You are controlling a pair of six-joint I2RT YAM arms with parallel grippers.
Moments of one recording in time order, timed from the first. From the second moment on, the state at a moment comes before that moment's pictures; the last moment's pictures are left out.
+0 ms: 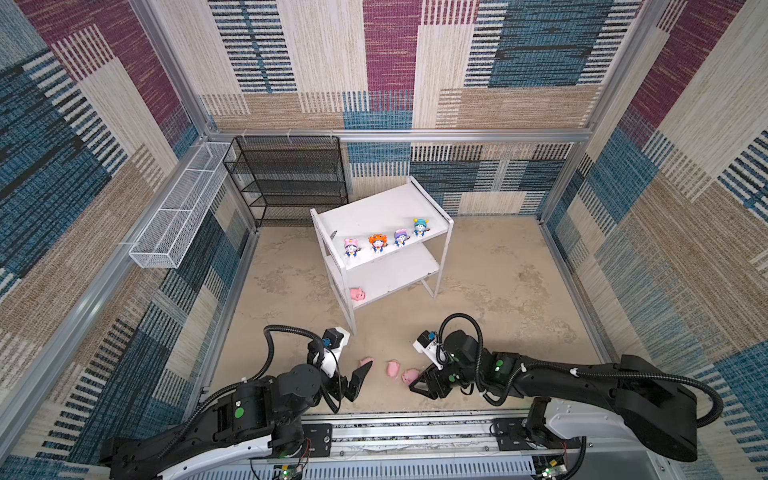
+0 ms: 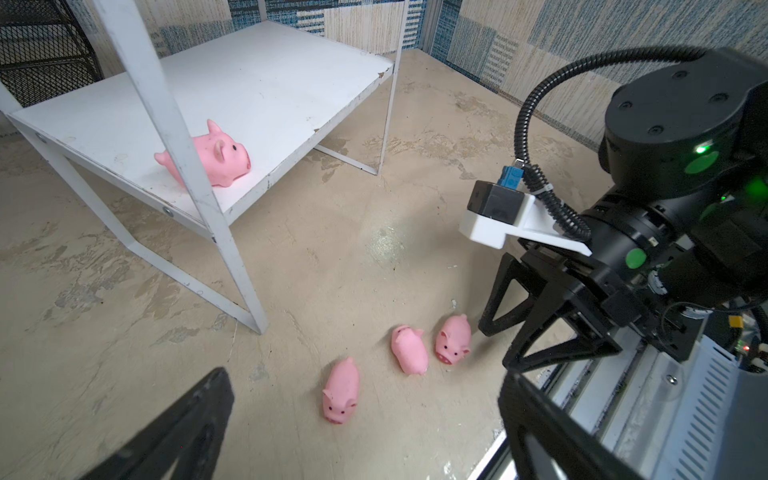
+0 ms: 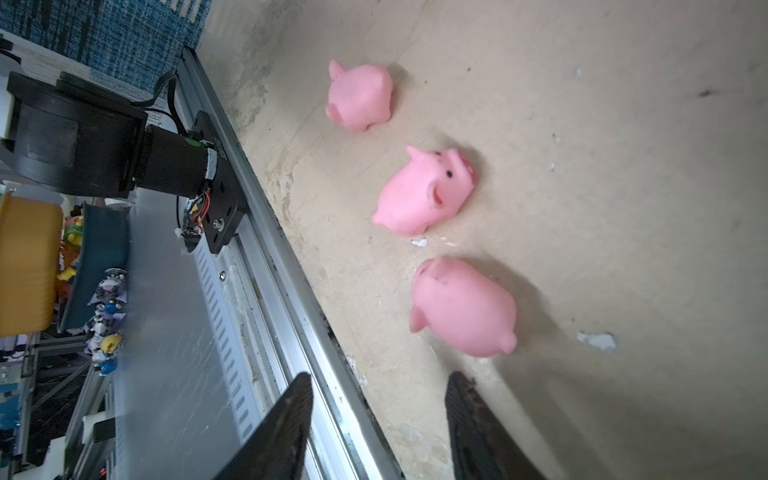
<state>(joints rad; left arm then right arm) -1.24 0.35 0.52 -0.64 -0.49 -0.34 0.99 1.22 0.39 0.05 -0.43 0.55</state>
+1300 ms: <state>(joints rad) -1.24 0.31 0.53 -0.64 -0.47 -0.34 1.00 1.54 0.64 0.02 -0.31 0.48</state>
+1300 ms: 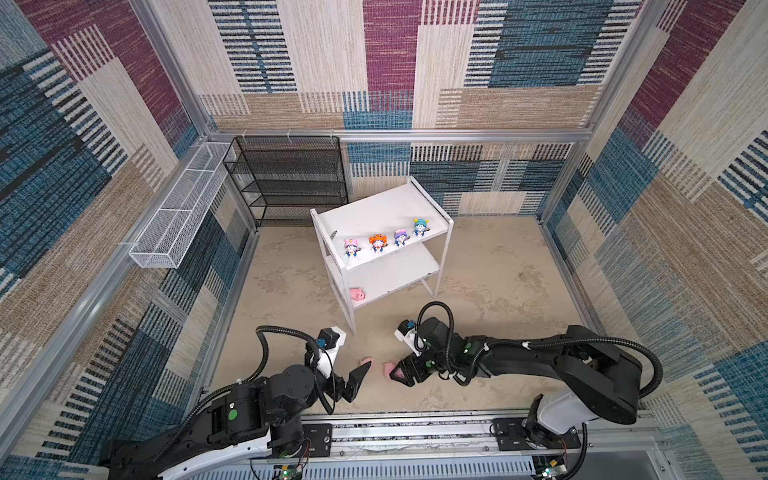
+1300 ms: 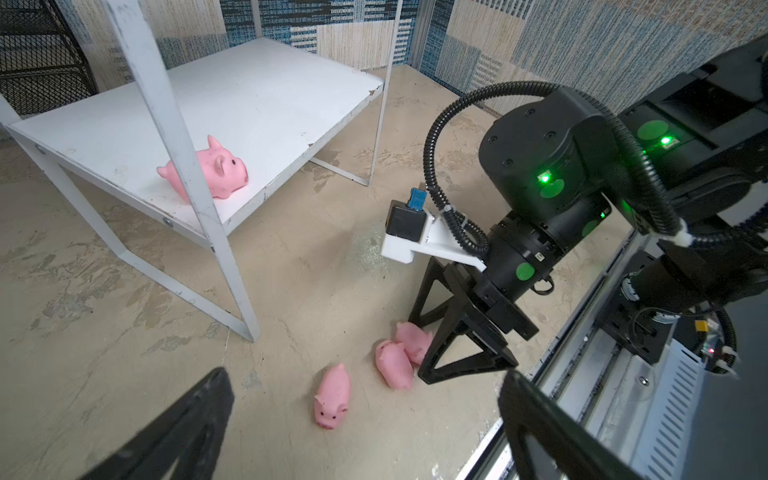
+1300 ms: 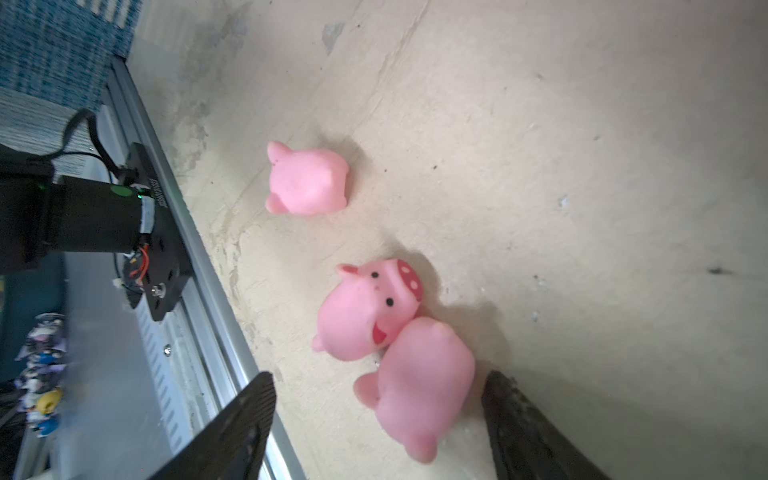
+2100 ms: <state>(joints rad) -1.24 0.32 0.53 -0.64 -0.47 -0.34 1.09 1.52 0.67 -0.10 -0.02 0.43</state>
